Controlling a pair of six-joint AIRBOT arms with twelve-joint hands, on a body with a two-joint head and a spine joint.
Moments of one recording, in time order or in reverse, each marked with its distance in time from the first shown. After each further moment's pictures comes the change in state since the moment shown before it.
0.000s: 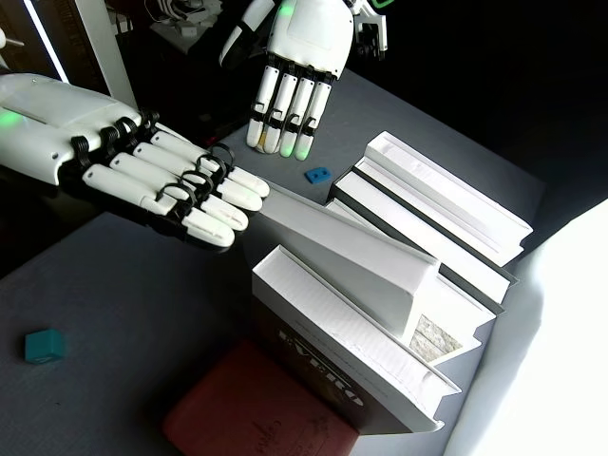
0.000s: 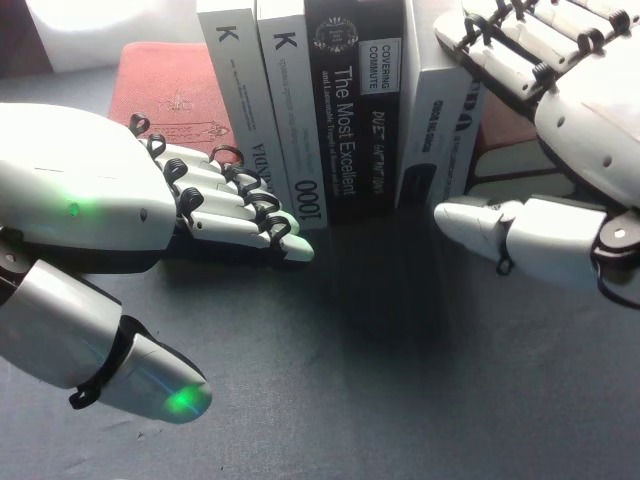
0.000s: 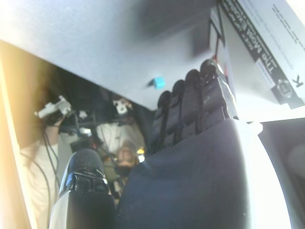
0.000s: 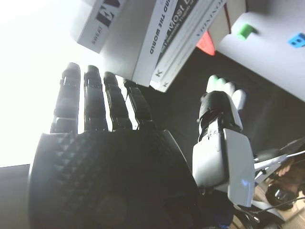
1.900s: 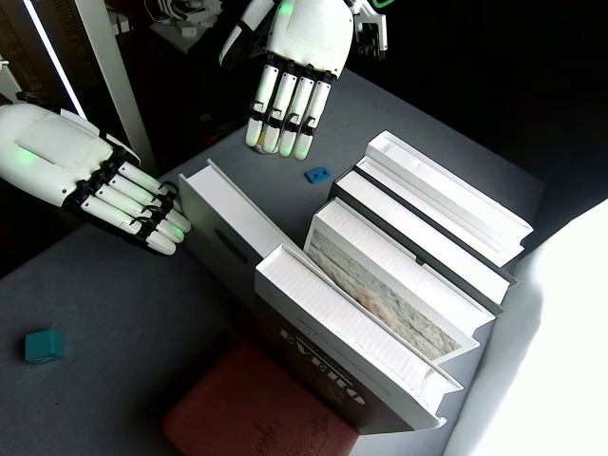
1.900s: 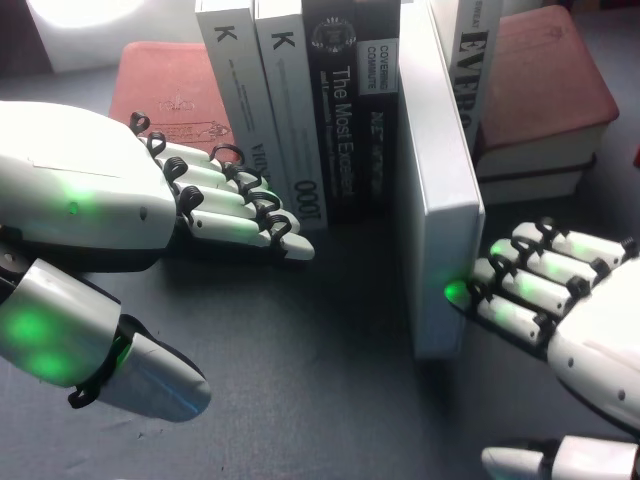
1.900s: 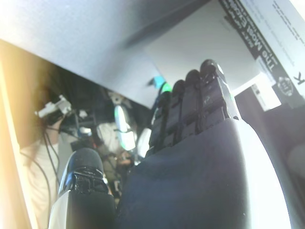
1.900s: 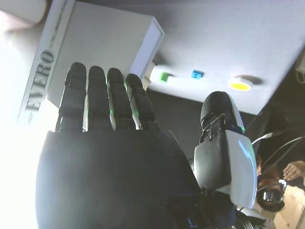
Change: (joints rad) left arm -0.006 0.000 0.000 0.000 -0.003 0.000; right arm -0.224 0.046 -0.137 0.193 -0.093 -0.062
